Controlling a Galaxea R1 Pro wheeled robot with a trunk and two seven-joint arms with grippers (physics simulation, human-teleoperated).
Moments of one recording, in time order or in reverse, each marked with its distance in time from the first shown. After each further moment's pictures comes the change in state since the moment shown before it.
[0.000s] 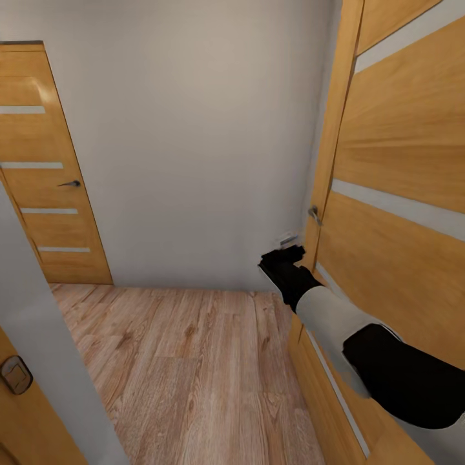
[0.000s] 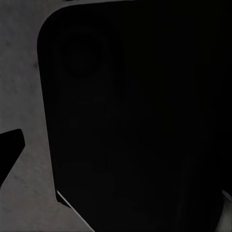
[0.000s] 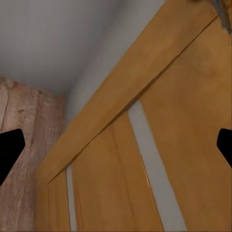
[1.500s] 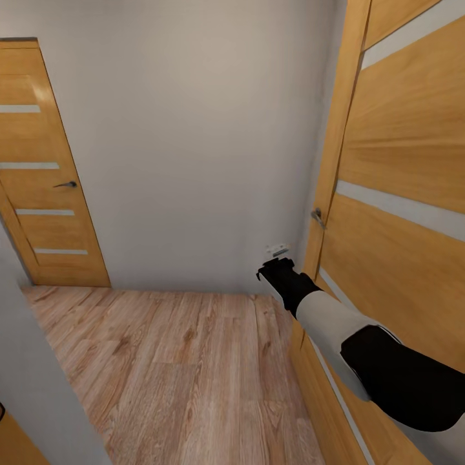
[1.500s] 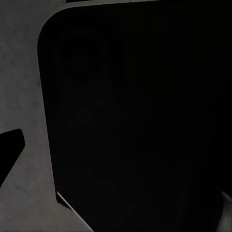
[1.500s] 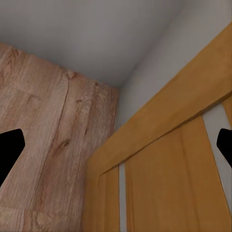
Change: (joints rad) left arm 0.000 0.000 -0.001 -0.003 0.000 0.000 0.000; right arm 0.012 0.002 0.001 0.073 -0.030 -0.059 0.244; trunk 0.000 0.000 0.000
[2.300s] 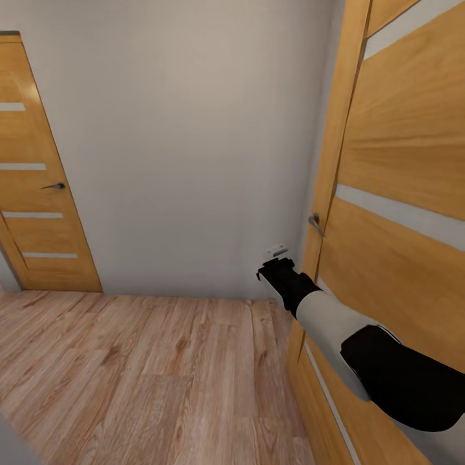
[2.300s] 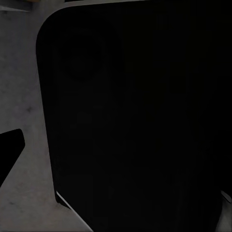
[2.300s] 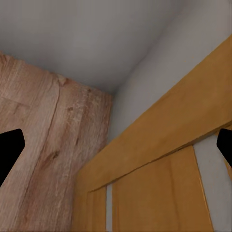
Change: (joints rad) left arm 0.000 -0.002 0.000 0.000 -0.001 0.002 0.000; right arm 0.000 0.000 0.000 0.000 0.003 0.001 -0.001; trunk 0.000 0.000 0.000
